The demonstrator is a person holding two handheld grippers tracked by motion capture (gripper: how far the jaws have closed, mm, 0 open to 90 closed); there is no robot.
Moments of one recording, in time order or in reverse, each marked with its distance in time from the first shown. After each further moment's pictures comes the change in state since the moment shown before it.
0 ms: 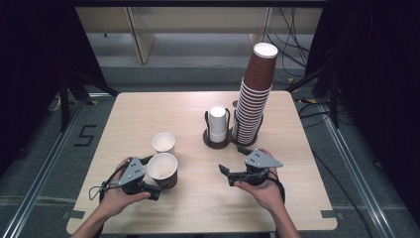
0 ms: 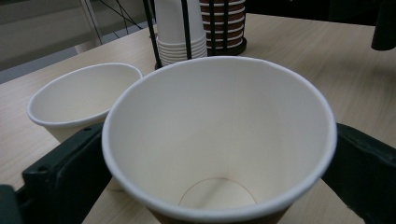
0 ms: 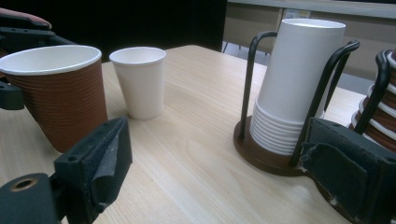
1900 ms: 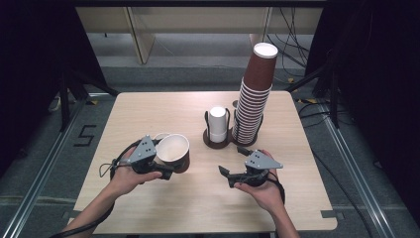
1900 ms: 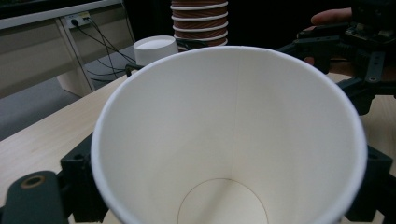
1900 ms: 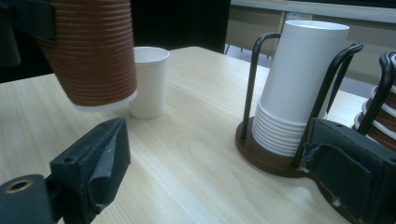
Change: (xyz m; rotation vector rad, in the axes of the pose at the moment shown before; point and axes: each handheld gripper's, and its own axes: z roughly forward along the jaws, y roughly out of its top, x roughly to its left) left arm 0.004 0.066 0.025 -0.058 -0.085 0.033; right arm 0.002 -0.003 0.000 -0.009 0.001 -0.012
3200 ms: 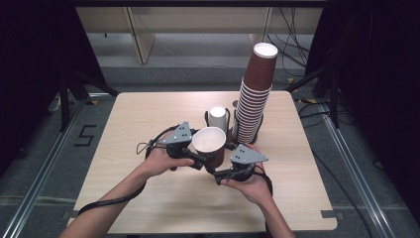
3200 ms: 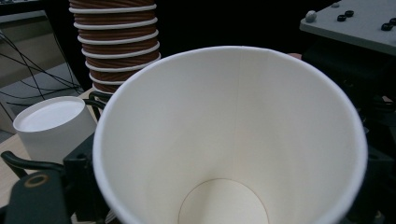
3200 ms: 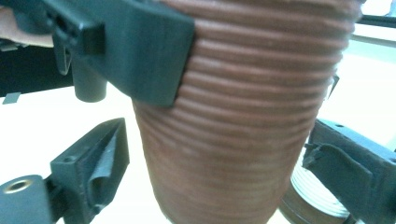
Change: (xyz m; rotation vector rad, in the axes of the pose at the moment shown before) left arm -0.016 0.051 0.083 -0.041 -0.254 0.023; right arm 0.015 0.024 0.029 -0.037 0.100 -0.086
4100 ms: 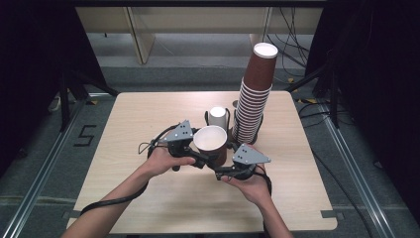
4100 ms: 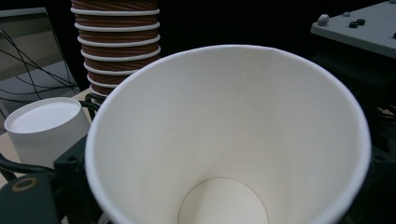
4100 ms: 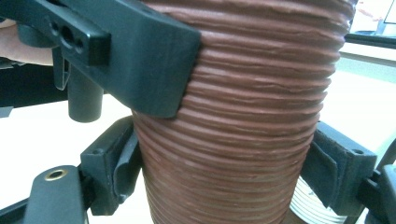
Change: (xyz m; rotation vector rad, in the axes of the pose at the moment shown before) left arm 0.000 0.002 0.006 -0.026 -0.010 -0.057; right arm -0.002 0.001 0.000 -0.082 -0.028 -0.014
